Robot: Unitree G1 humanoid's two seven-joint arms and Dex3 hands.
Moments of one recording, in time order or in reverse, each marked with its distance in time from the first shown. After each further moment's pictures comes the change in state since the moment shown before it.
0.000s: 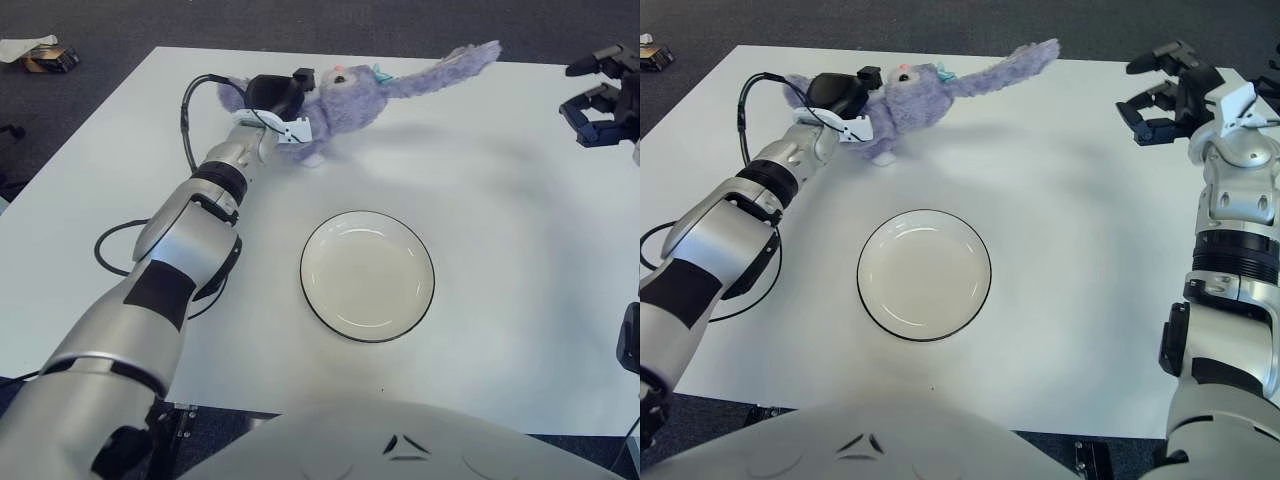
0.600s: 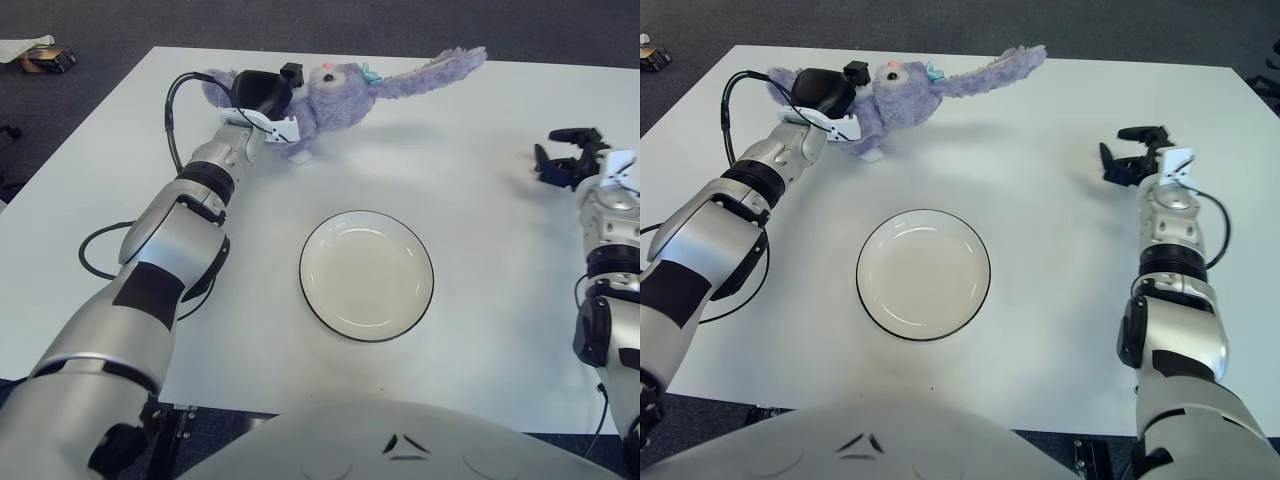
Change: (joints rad) left arm 0.016 0.041 -0.002 -0.038 0.024 -0.043 0.044; right arm -0.013 0.203 0.010 0.365 -0.006 -0.062 -0.326
